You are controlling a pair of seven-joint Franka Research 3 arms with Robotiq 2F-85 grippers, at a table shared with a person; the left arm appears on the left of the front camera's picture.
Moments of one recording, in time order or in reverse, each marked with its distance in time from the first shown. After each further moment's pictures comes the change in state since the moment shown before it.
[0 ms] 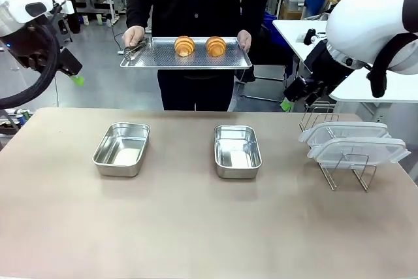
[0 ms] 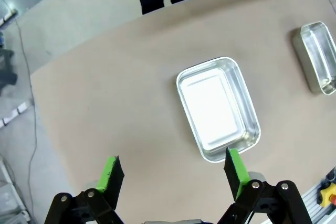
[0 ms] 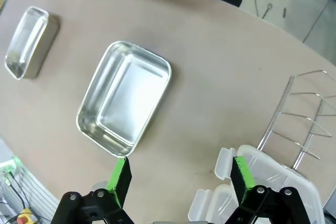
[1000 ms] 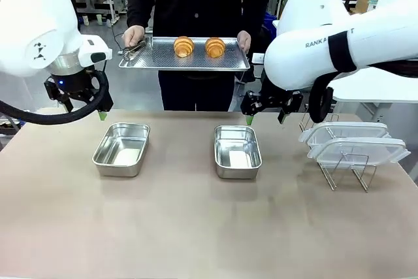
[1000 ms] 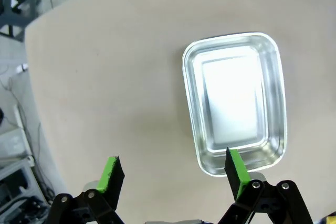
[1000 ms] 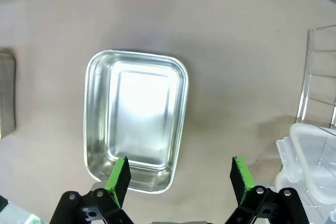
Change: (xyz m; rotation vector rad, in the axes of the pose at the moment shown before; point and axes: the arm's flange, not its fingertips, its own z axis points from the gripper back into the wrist) left arm -0.008 -0.061 -0.099 0.222 0.200 0.131; right arm 0.039 0.082 -0.084 -0.202 0.167 -0.320
